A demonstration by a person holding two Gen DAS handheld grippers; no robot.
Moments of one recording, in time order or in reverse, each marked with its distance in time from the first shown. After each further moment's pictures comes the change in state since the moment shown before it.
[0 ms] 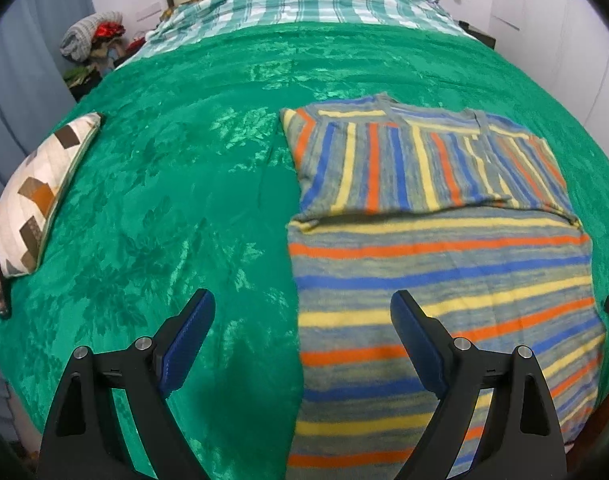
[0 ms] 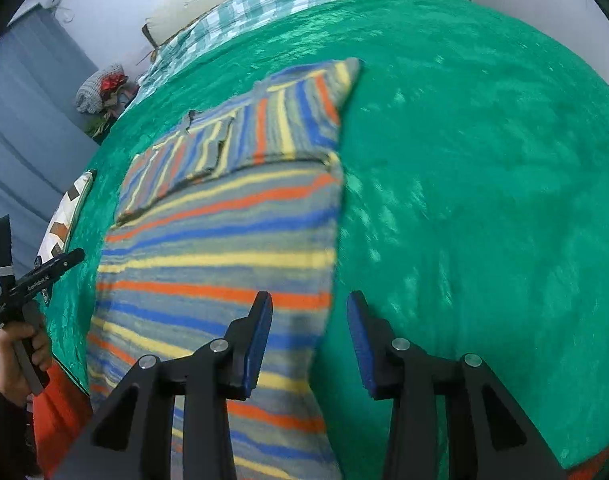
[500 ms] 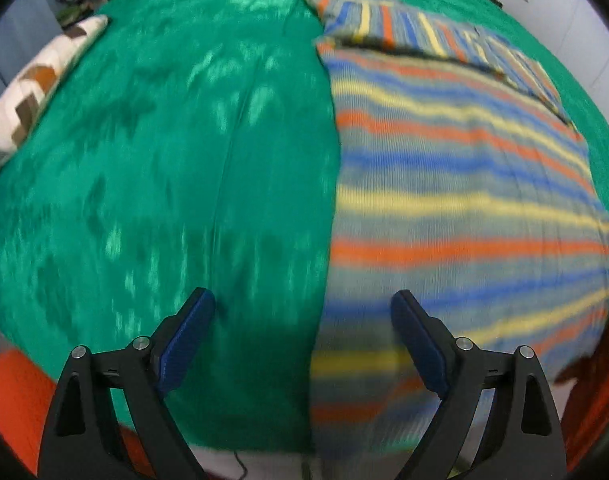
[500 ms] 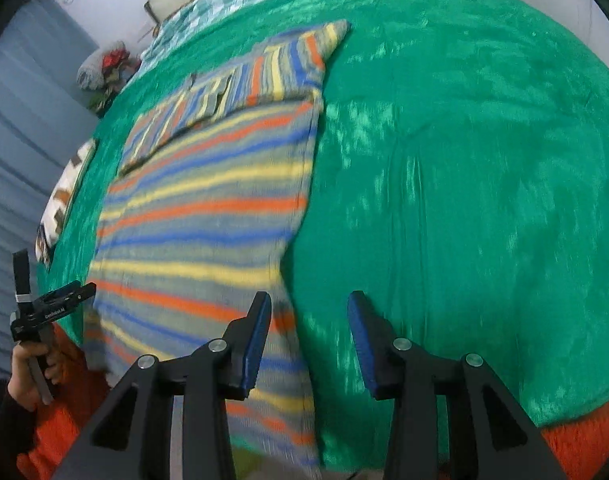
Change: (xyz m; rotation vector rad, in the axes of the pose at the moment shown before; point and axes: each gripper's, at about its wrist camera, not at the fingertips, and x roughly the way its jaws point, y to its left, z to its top) left arm -0.003 0.031 -0.128 -0.044 0.227 -0.073; right arm -0.018 -0.009 -0.046 -0.056 0.137 0.009
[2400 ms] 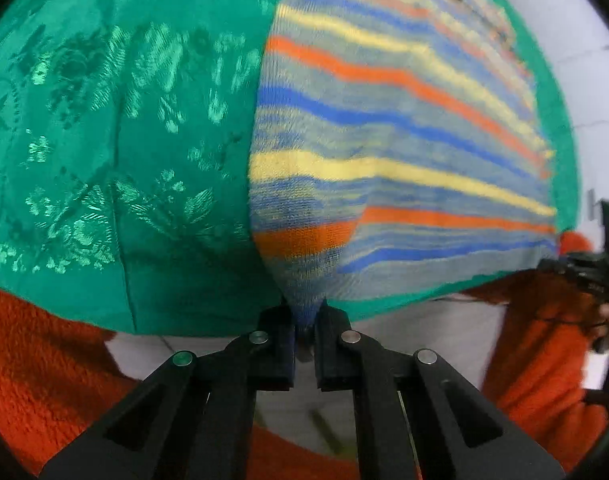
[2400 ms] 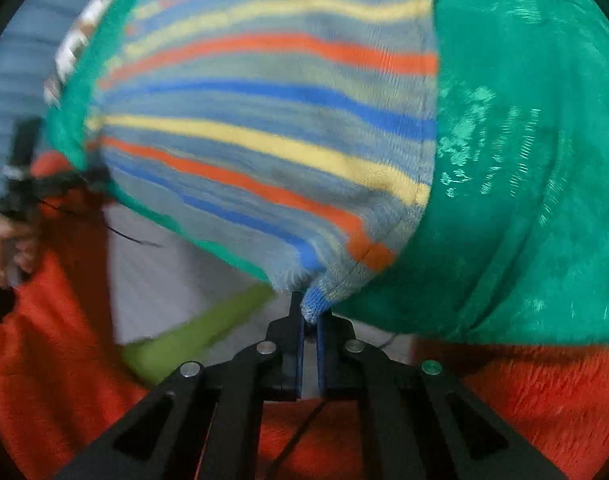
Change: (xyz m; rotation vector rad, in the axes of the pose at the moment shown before) left arm 0.008 -0.036 -0.074 -0.056 0.318 -0.340; right arm 0.026 0.033 -0.059 -0.167 0.466 0.121
